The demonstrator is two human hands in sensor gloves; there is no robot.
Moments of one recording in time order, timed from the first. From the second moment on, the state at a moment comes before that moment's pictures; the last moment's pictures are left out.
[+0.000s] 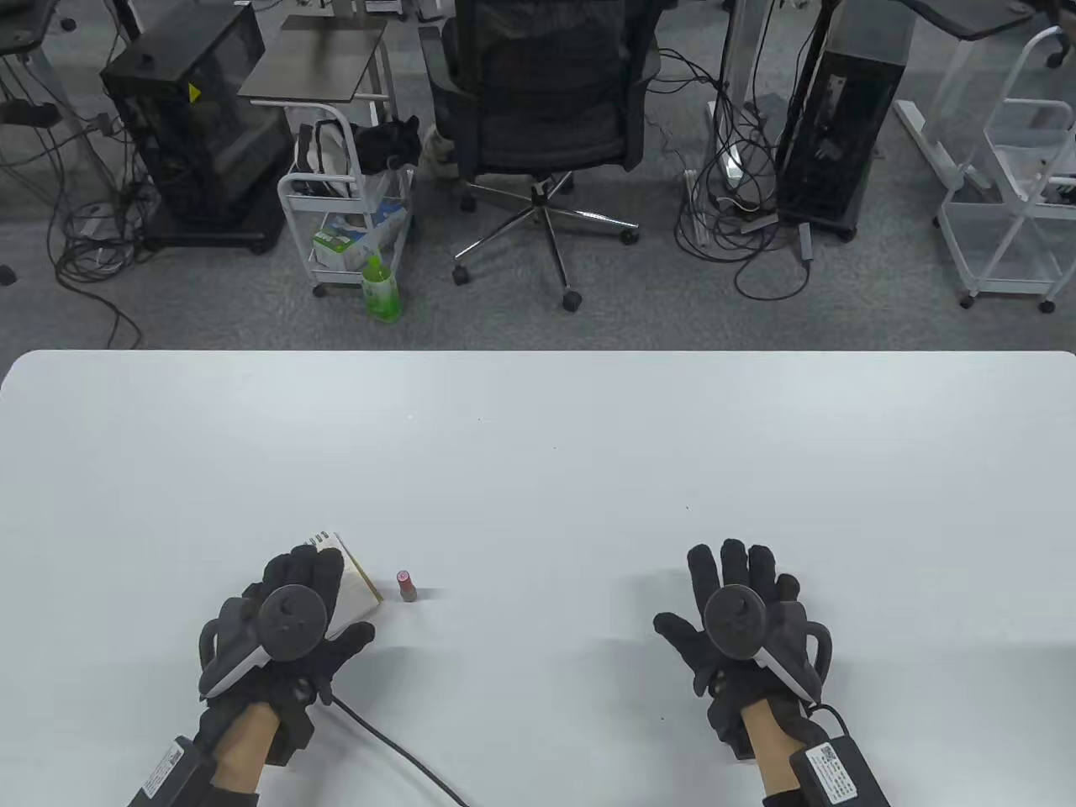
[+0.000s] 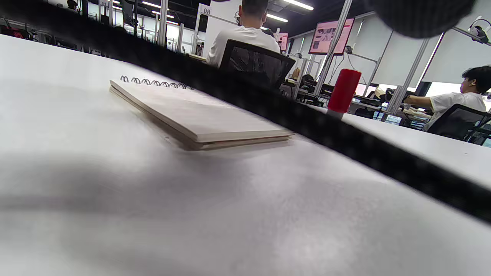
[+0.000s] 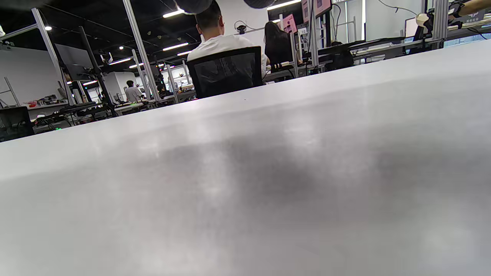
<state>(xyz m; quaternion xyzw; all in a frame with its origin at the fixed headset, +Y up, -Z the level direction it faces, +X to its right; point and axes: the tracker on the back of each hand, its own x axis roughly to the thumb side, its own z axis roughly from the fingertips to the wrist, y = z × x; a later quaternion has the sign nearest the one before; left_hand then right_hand) -0.303 -0.762 -0.297 -0.07 -0.09 0.11 0.99 0.191 -0.777 -0.294 0.01 0.01 0.99 0.13</state>
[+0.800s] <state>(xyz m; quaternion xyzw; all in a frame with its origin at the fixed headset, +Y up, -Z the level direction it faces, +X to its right) -0.308 -0.759 -0.300 -0.08 -0.08 0.13 0.99 0.195 -0.775 -0.296 0.00 0.02 0.99 0.15</state>
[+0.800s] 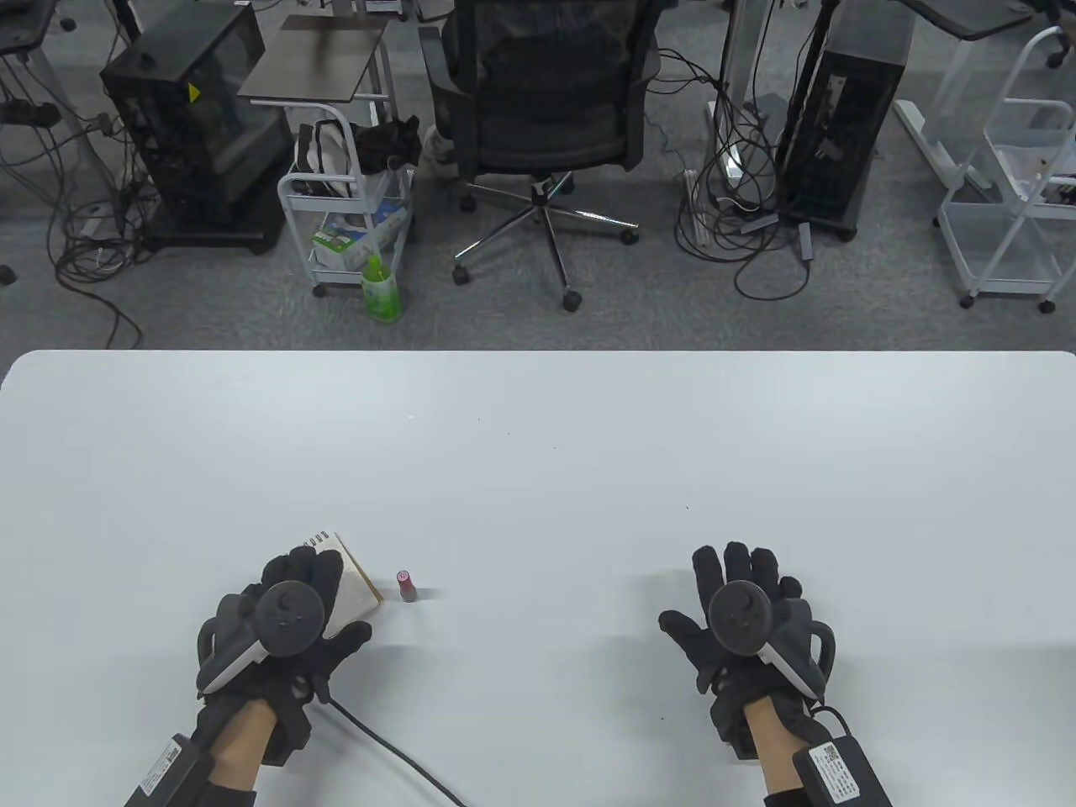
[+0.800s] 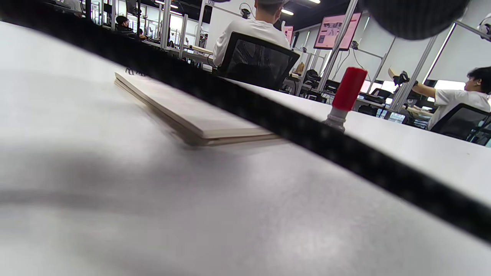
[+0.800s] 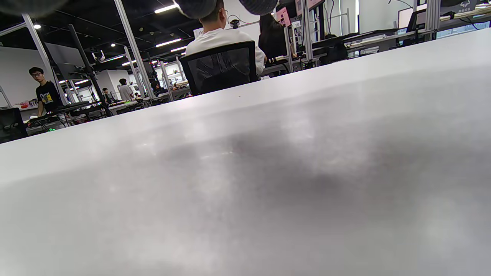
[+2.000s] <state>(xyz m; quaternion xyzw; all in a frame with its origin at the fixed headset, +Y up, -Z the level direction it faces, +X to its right) -0.345 -0.770 -0.402 -0.14 0.05 0.04 0.99 0.195 -0.778 -0.303 0.03 0.05 0.98 0.18</state>
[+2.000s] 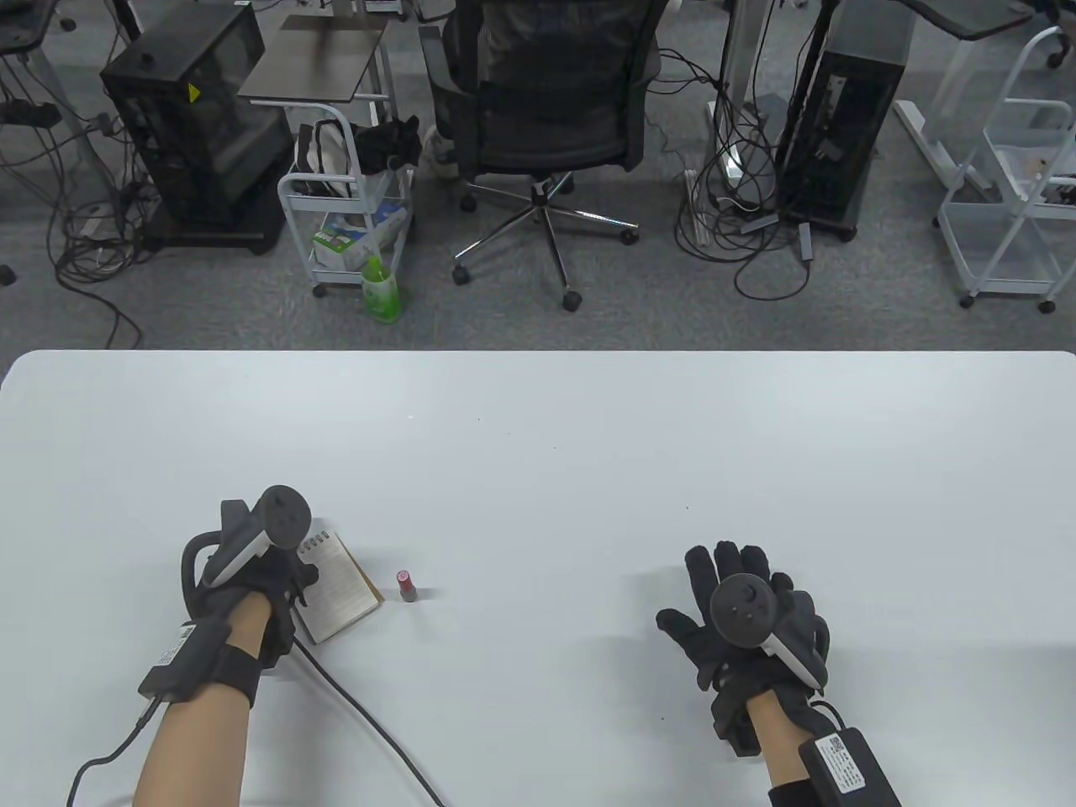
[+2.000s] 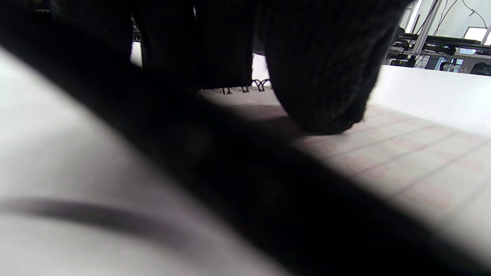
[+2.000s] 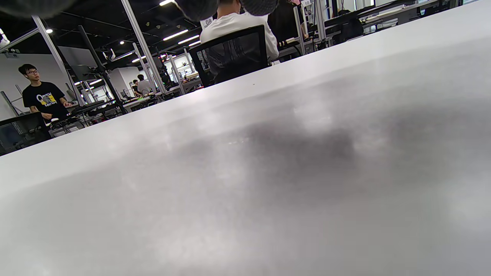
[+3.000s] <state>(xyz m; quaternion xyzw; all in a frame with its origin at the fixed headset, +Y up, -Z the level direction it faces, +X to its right) -0.354 -0.657 -0.348 -0.04 -0.05 0.19 0.98 0.197 -0.780 -0.302 0.03 0.07 0.98 0.20</state>
